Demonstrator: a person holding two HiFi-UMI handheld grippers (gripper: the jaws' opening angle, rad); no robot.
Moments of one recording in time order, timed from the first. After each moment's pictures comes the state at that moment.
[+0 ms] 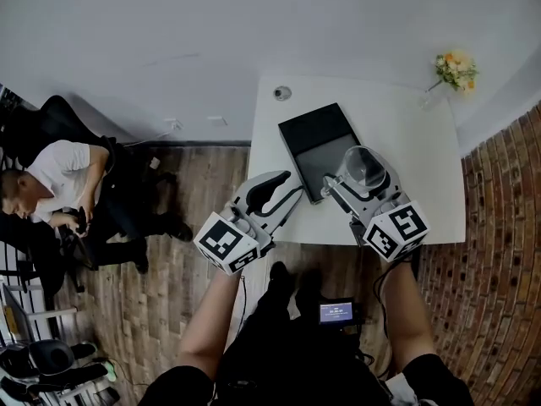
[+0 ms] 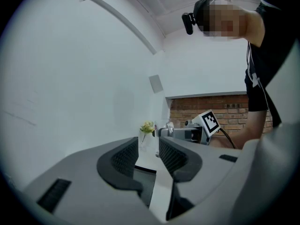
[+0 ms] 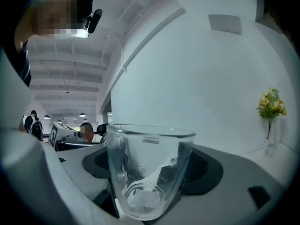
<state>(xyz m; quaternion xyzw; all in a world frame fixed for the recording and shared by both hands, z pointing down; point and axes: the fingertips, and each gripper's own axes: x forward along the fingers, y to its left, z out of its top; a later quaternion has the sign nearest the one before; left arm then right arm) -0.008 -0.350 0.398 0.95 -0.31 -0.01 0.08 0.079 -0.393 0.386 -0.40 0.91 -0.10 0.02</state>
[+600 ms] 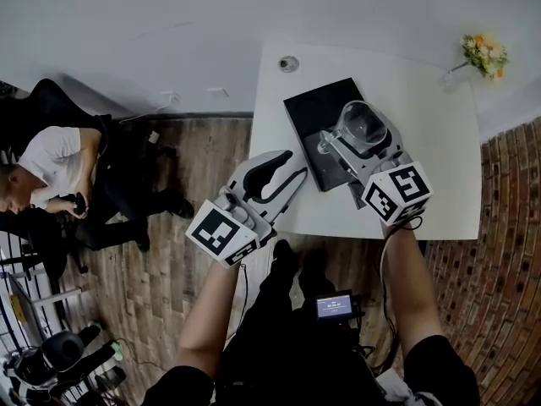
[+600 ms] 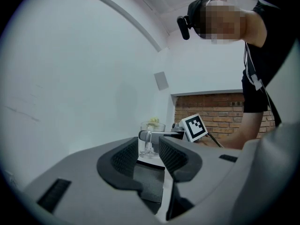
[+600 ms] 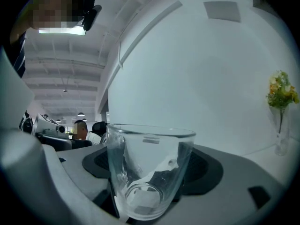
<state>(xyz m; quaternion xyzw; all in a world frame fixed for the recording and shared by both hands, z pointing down) -0.015 -0.383 0.423 0.94 -0.32 0.00 0.10 0.058 -0.474 0.429 -0.40 0.91 -0.10 0.01</state>
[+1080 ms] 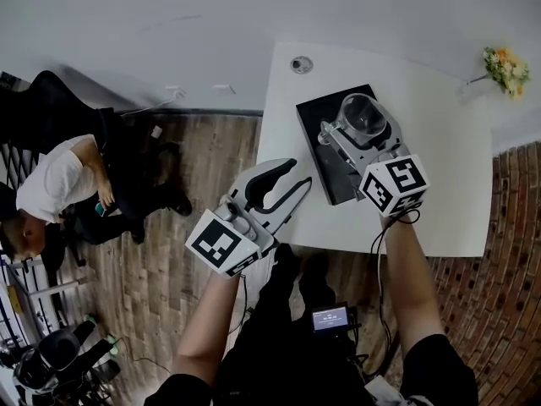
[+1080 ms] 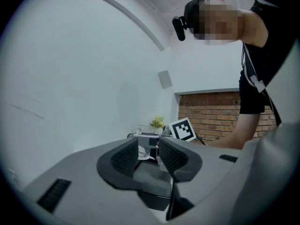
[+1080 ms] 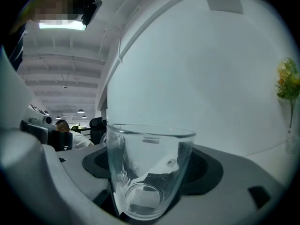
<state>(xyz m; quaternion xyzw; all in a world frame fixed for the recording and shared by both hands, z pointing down) -0.031 -0.398 0.442 0.94 -0.33 0.00 0.10 0.032 -0.523 0.466 -0.40 0.91 -0.09 0.00</state>
